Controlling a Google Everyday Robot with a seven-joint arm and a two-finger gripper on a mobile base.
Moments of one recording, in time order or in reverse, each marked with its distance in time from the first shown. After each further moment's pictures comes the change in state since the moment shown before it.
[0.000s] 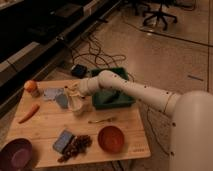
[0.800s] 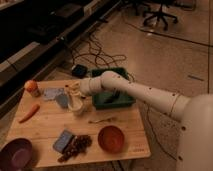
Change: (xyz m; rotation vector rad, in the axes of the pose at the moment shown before) arm -0.010 -0.001 -0.019 0.053 -0.021 0.003
